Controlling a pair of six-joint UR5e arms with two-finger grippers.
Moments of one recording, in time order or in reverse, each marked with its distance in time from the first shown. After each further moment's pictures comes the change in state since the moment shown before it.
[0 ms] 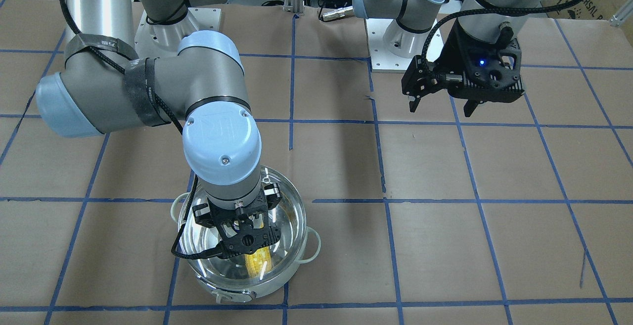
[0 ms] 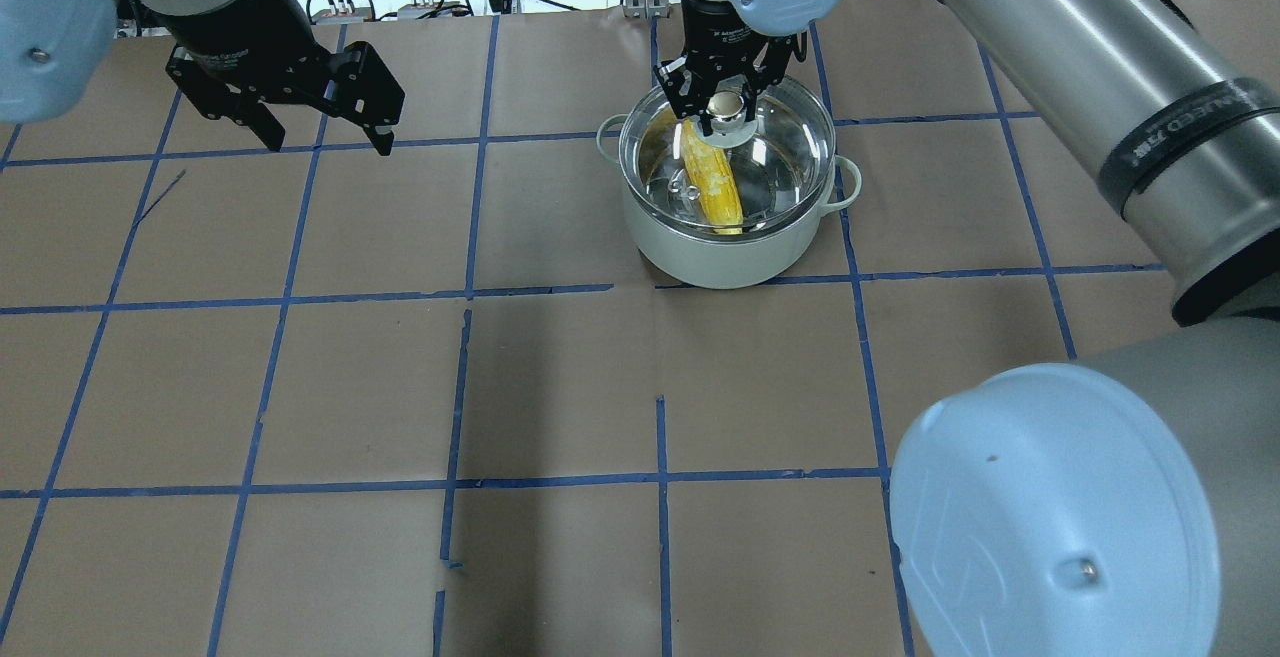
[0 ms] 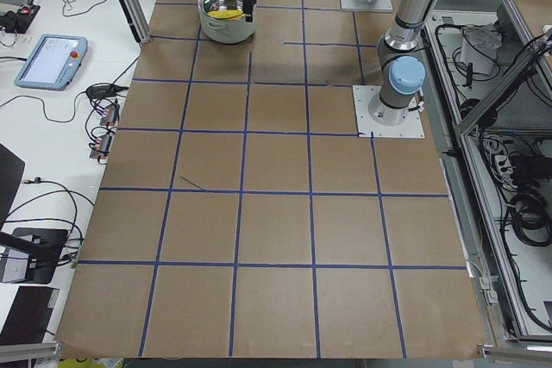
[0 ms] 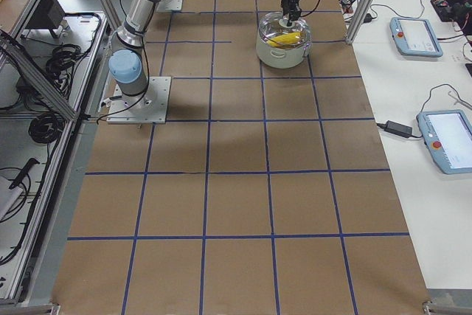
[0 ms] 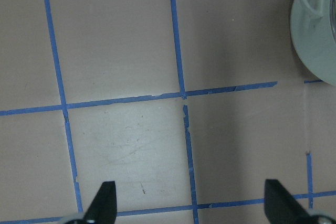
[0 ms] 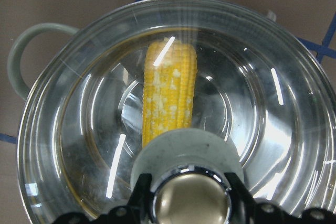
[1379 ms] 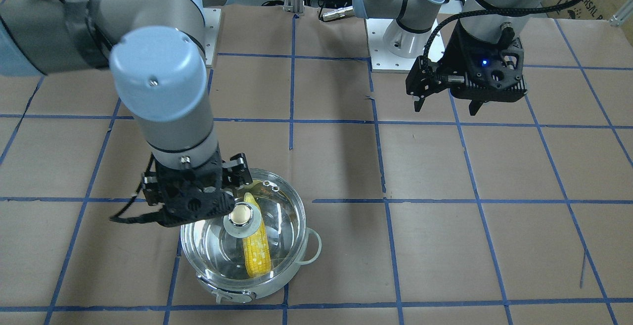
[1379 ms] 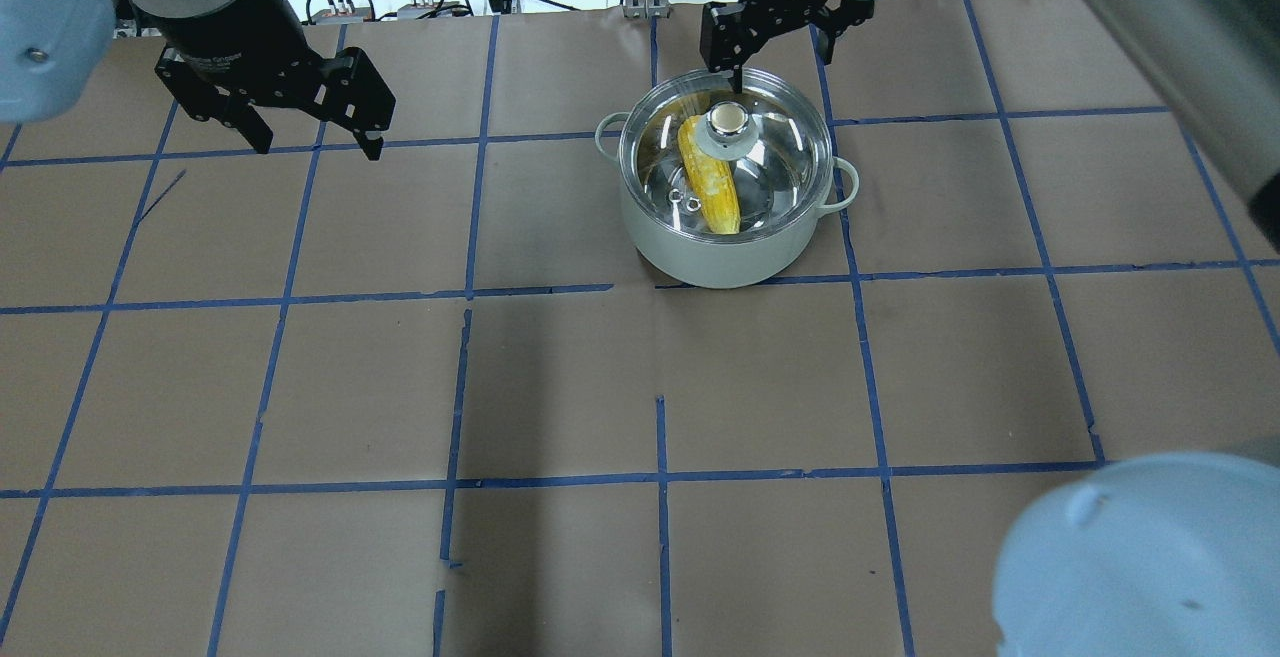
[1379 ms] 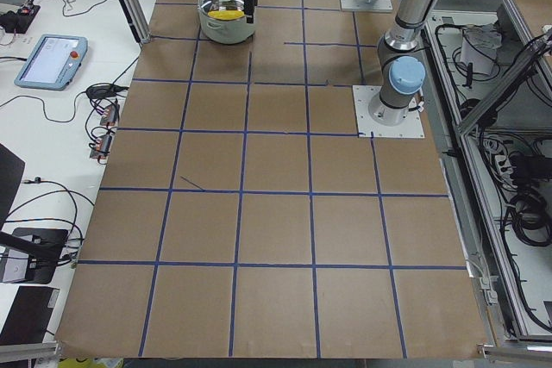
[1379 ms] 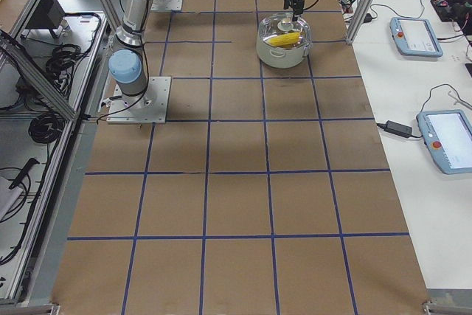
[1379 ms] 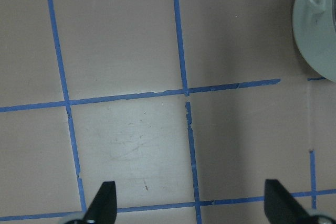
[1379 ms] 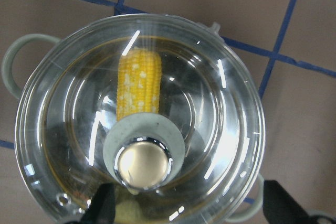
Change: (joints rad) left arm 0.001 0.001 -0.001 -0.008 0.037 0.003; right arm -0.088 -0.186 0.096 -0.003 -0.017 -0.044
